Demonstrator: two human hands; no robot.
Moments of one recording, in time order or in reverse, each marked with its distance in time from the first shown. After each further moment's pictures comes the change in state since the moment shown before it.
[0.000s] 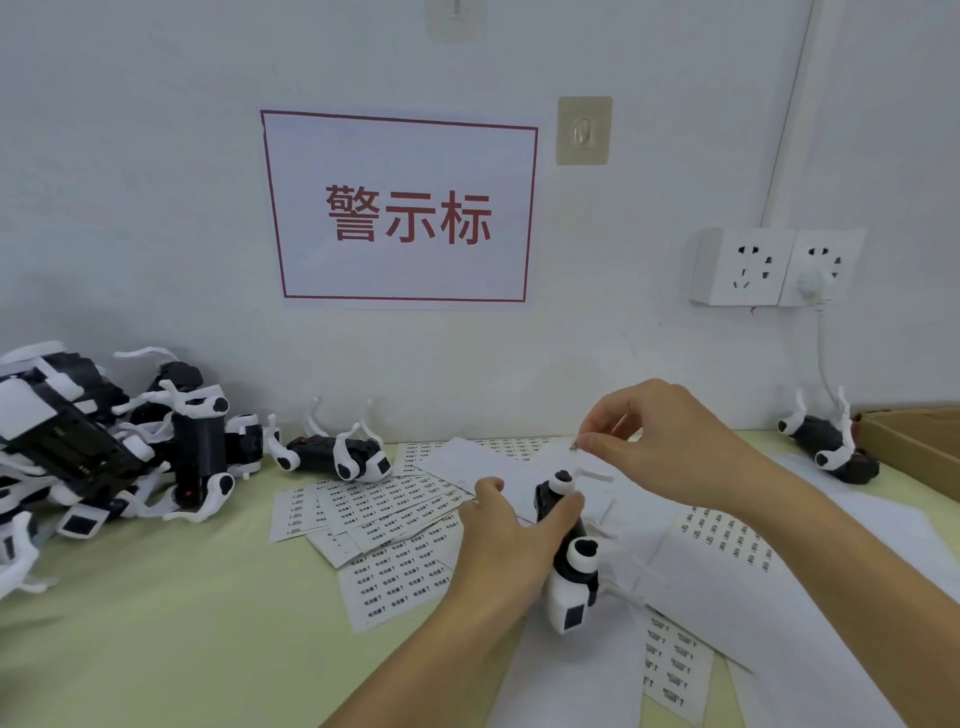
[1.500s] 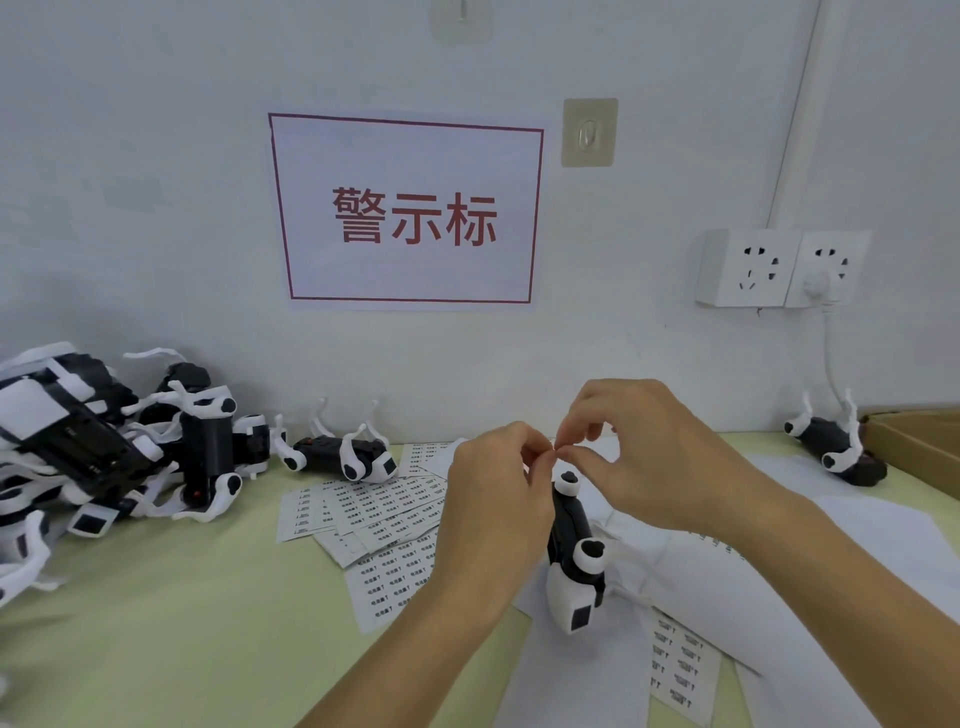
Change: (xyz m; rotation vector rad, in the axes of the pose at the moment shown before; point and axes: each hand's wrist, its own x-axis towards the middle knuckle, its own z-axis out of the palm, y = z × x) left_hand -0.005 0.029 -0.021 0.154 0.317 0.559; right_hand -0.009 -0.020 0.009 -0.202 0.067 -0.278
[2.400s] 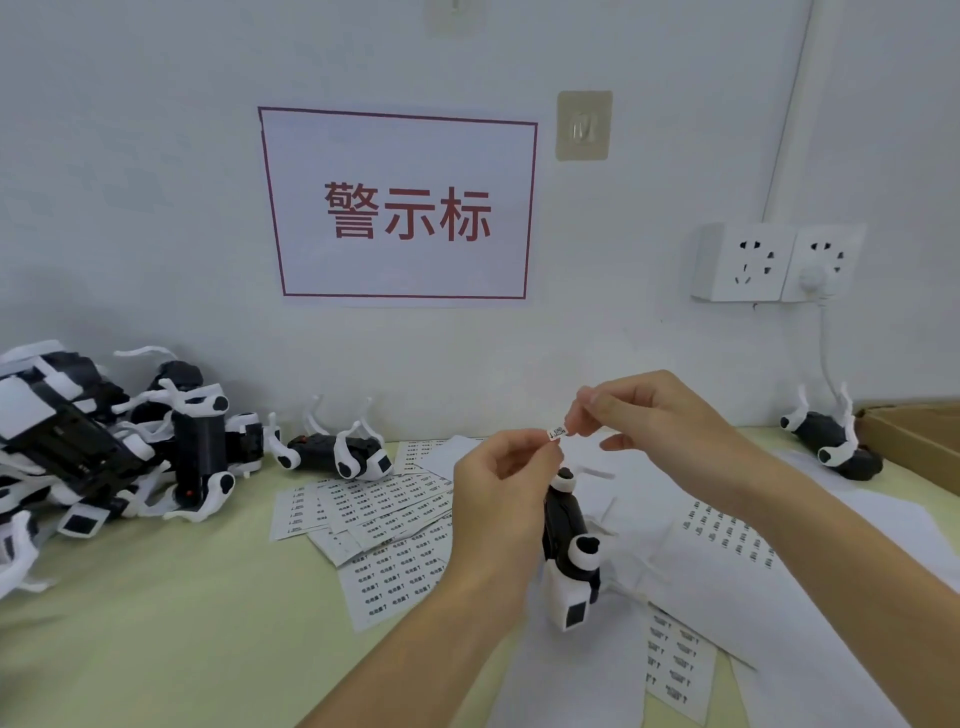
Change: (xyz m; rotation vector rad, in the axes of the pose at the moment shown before) left_hand -0.006 0.005 0.015 -0.731 0.025 -0.440; right_hand 0.003 0.014 -0.005 0.707 -0.043 0.312
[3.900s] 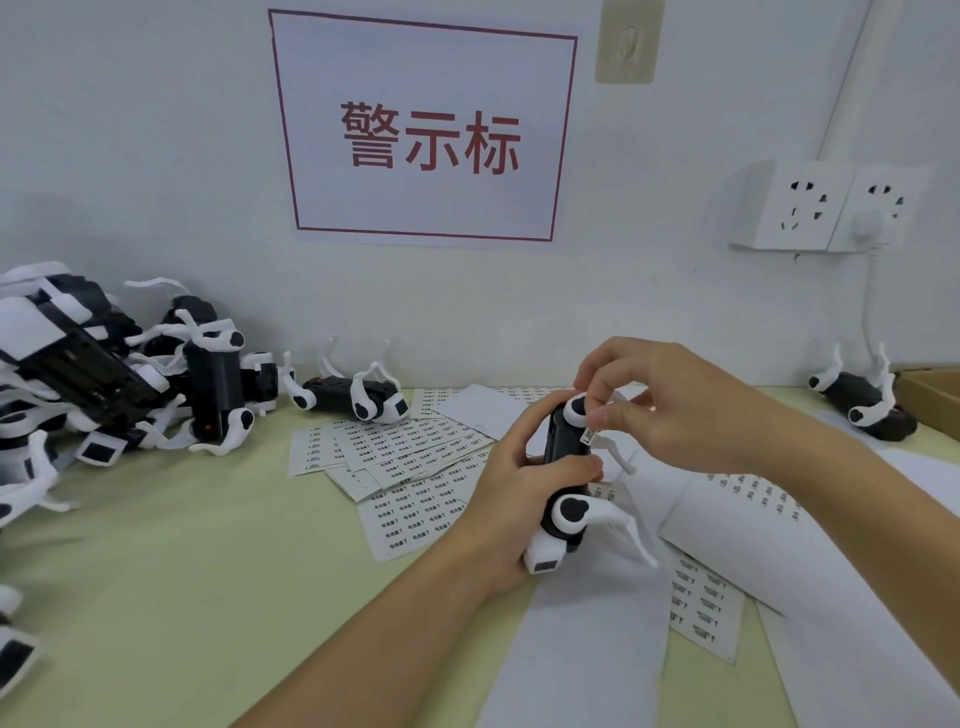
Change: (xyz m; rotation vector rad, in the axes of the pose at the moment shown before) left_hand -0.002 -0.029 -0.029 -0.206 -0.478 -0.229; right_hand -0.001 0.003 0.014 -0.513 -0.173 -0.129
